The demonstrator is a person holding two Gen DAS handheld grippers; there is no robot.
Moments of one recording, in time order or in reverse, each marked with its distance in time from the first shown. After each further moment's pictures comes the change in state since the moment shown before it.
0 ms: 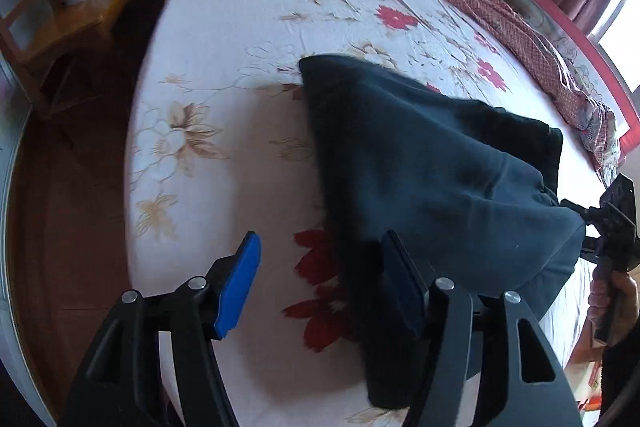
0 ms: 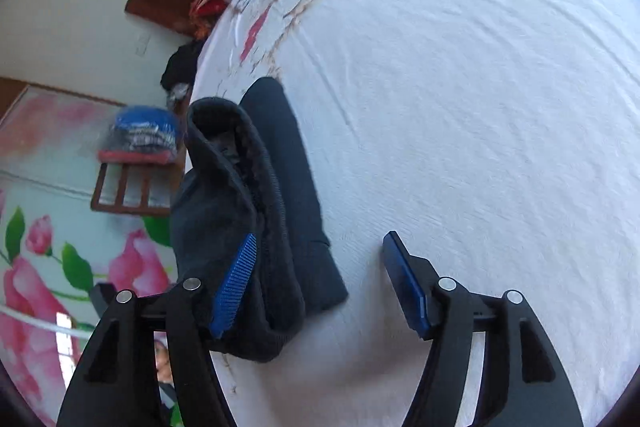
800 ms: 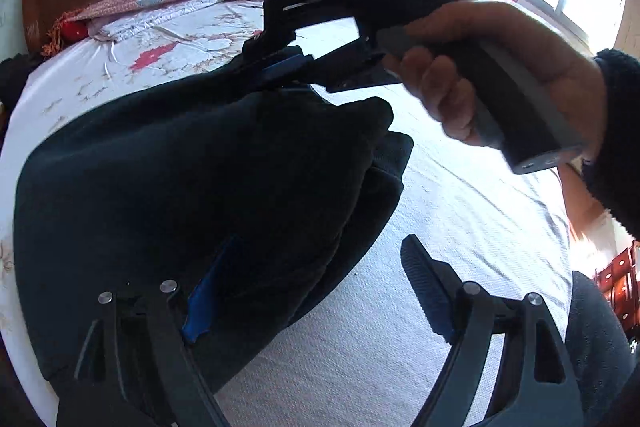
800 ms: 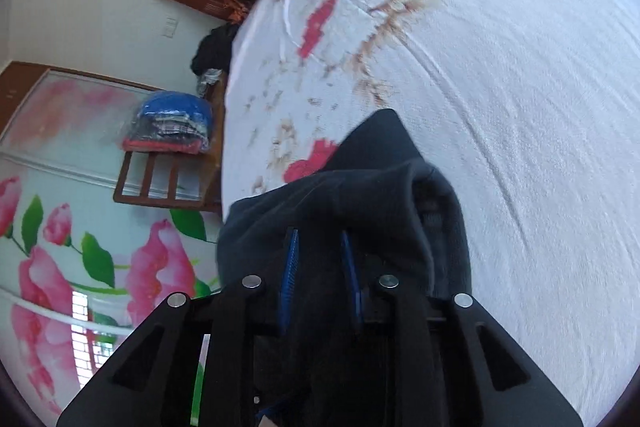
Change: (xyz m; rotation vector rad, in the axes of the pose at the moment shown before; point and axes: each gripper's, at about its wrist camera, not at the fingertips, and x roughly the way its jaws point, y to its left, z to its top) left arm 0.020 -0.202 -0.055 0.555 -0.084 -0.245; right arm 0.057 0.078 0.070 -0.080 0.078 0.159
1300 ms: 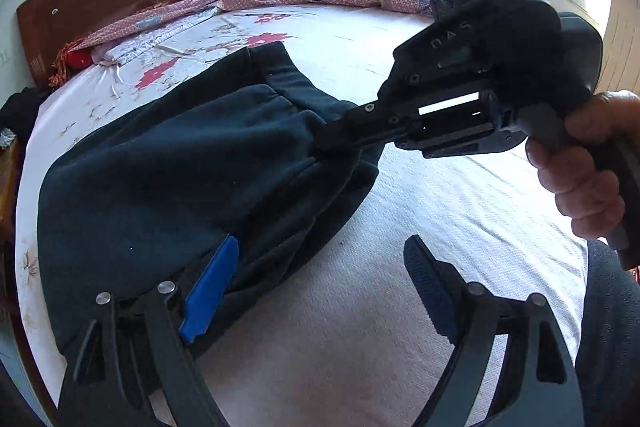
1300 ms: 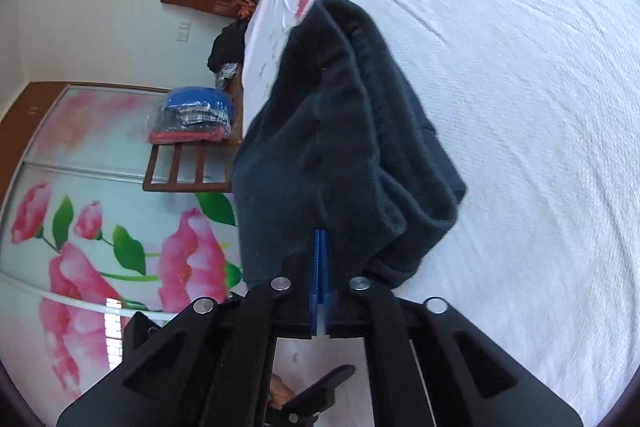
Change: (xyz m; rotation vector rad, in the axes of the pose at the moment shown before) left arm -0.013 -0.018 -0.015 0.078 0.009 0.065; right arm -0.040 -0.025 -0.112 0.102 0.025 0.087
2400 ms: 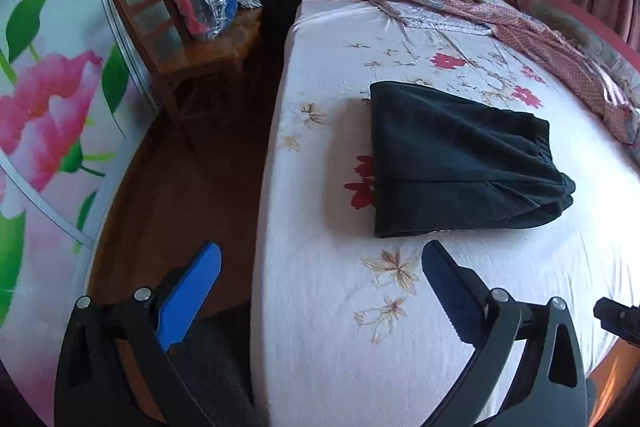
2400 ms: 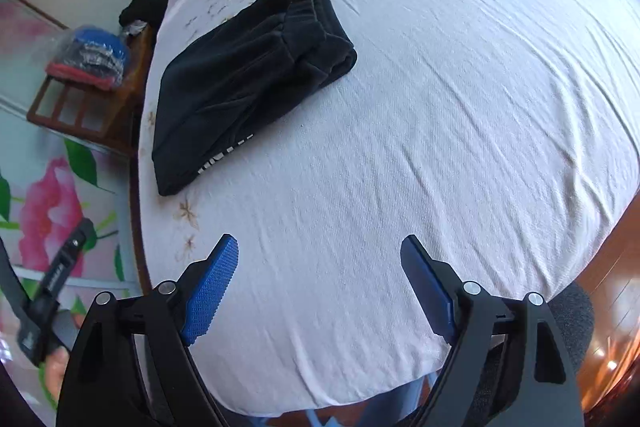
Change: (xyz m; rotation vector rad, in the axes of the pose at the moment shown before) left arm -0.162 0.075 -0.079 -0.657 0.083 0.665; right arm -0.074 0.060 -0.160 -0.201 -0.060 -0.631
